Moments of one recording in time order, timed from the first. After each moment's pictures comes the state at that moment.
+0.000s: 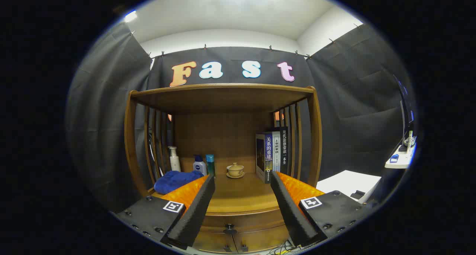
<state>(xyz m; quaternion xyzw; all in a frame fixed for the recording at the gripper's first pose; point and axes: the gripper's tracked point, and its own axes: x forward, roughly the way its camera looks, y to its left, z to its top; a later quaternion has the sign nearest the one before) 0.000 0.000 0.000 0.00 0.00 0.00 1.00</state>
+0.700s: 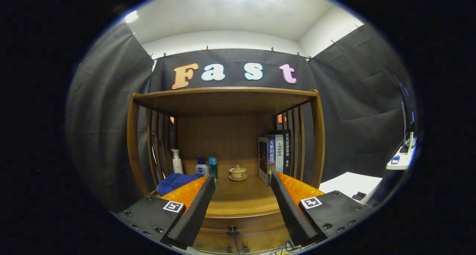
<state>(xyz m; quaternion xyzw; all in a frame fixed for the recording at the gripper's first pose) 0.004 0.010 0.004 0.00 -0.01 0.01 1.00</state>
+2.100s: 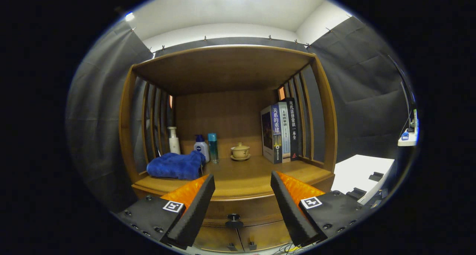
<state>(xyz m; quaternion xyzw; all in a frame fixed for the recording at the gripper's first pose) 0.038 0.003 -0.127 0.02 0.03 0.01 1.00</state>
